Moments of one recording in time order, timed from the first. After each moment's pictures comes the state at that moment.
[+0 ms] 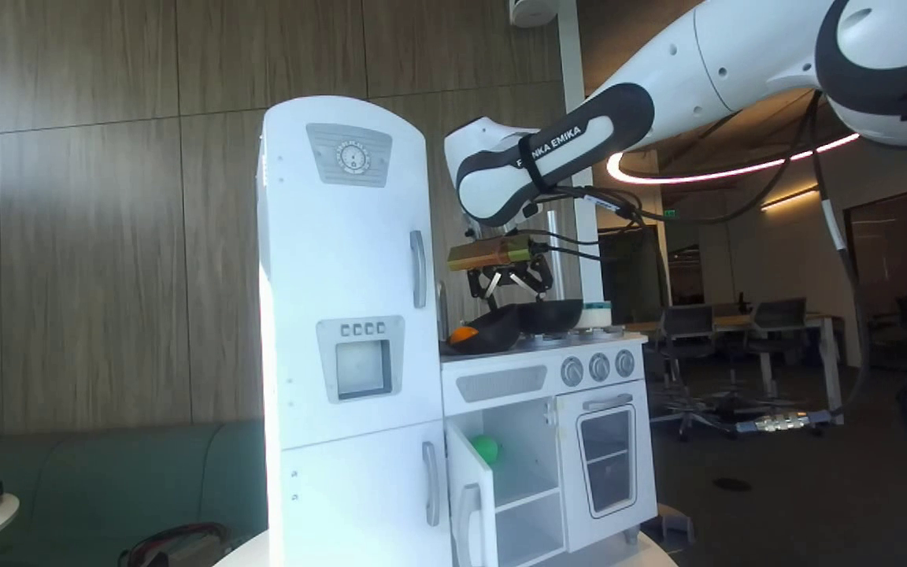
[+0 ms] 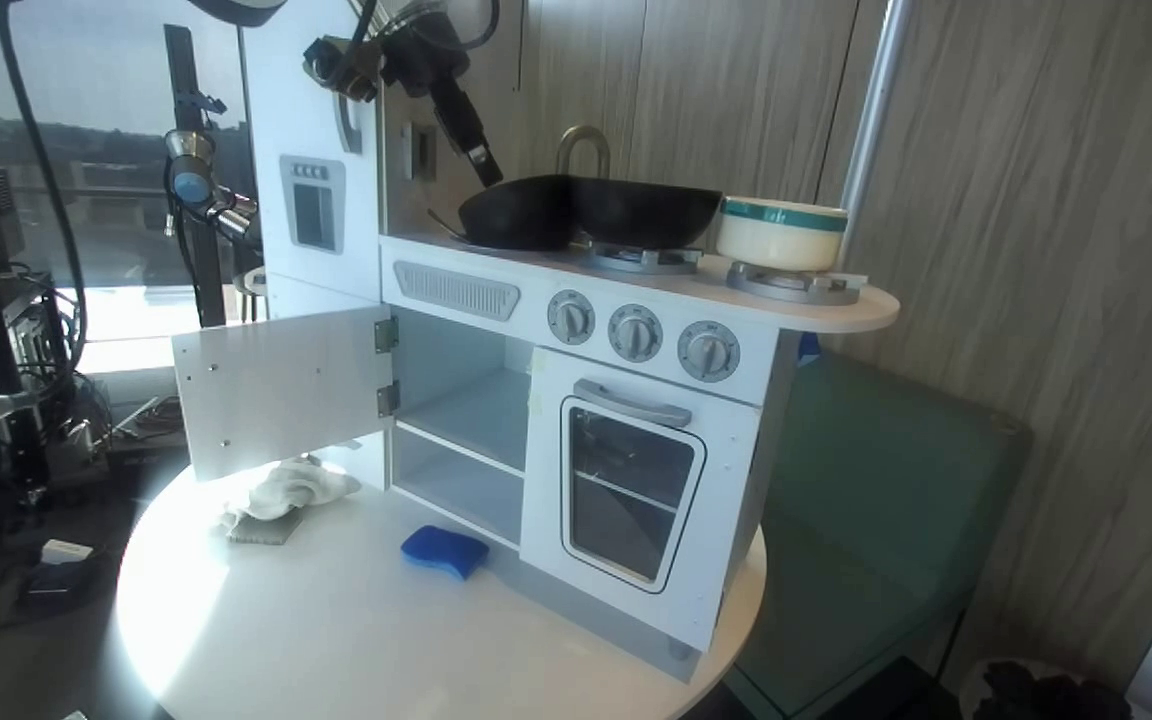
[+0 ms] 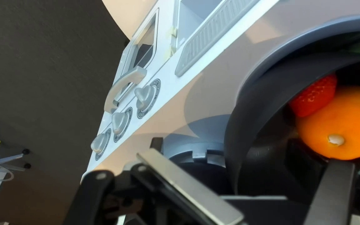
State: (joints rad) arm -0.01 -0.09 0.10 -1.74 -0.55 1.86 1.23
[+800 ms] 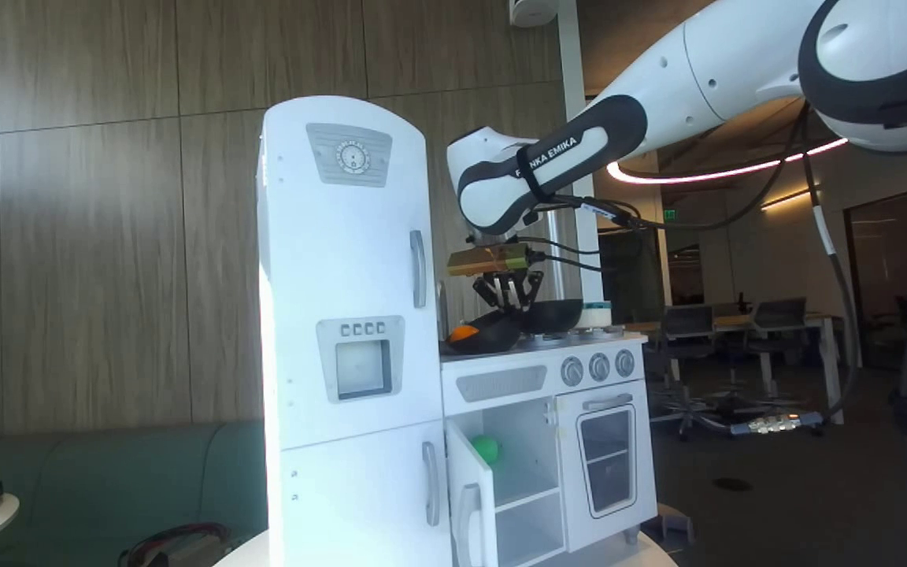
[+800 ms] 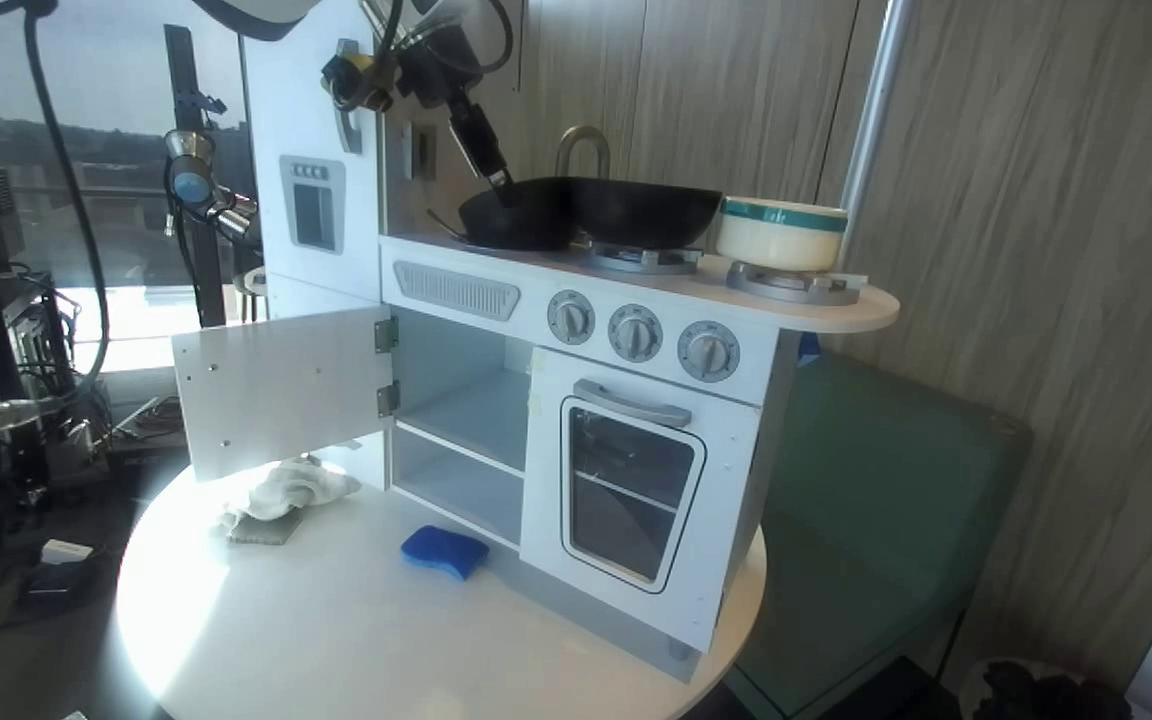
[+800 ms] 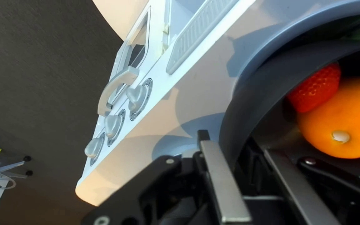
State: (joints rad) arm -0.01 -0.07 0.08 -1.73 -0.54 1.89 1.25
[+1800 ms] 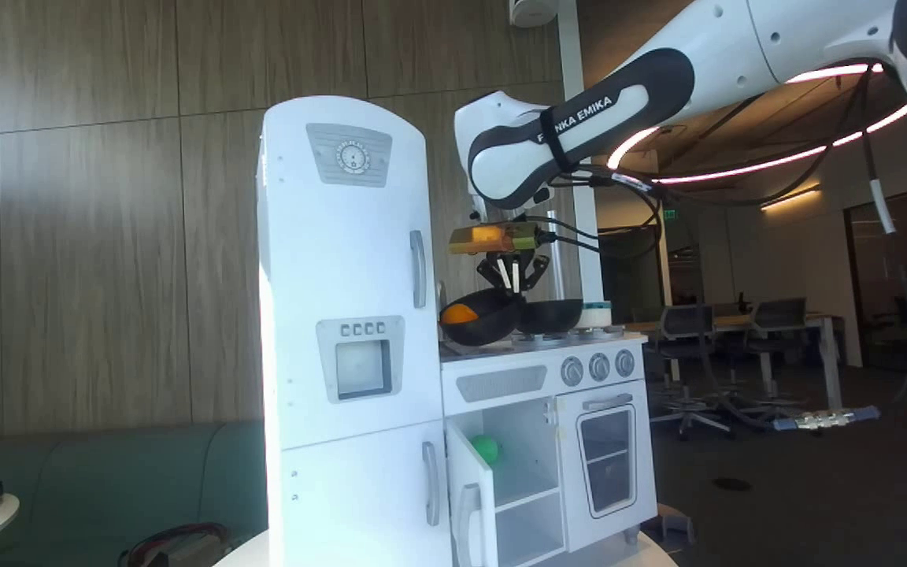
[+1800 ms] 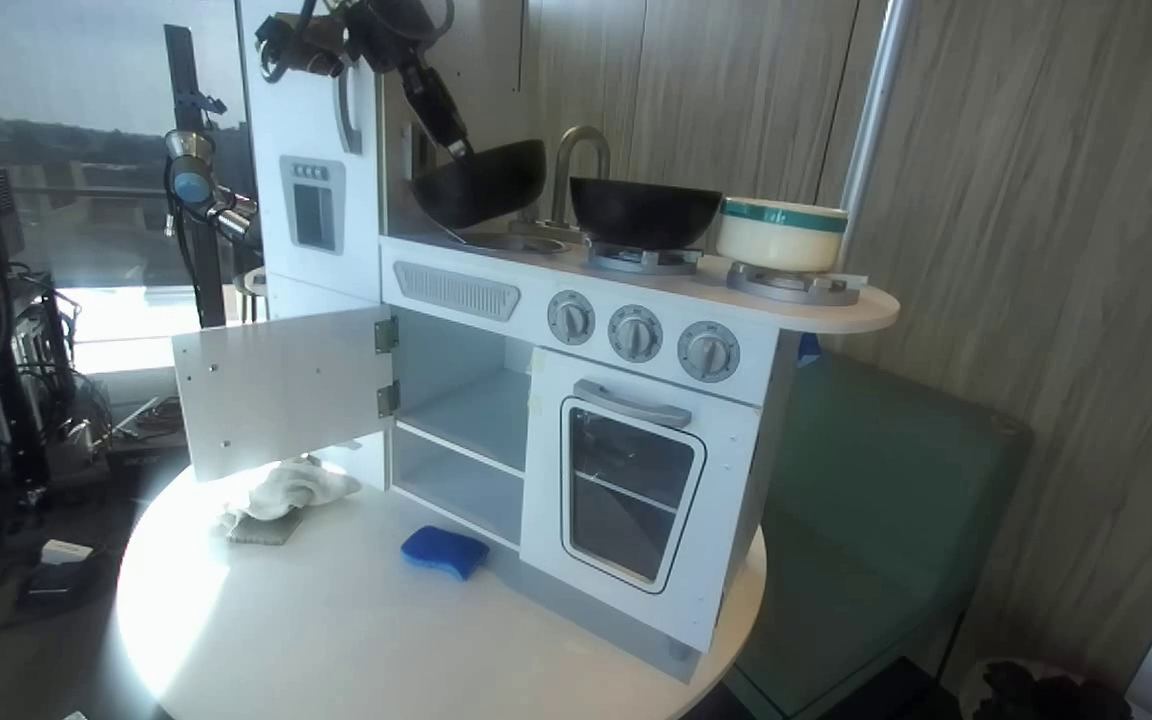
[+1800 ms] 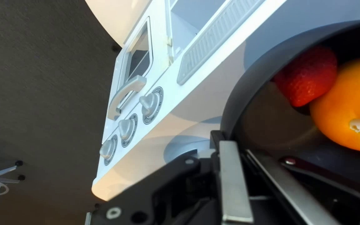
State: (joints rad) arm 0.01 -0.22 0.10 -1.84 -0.53 1.90 1.29
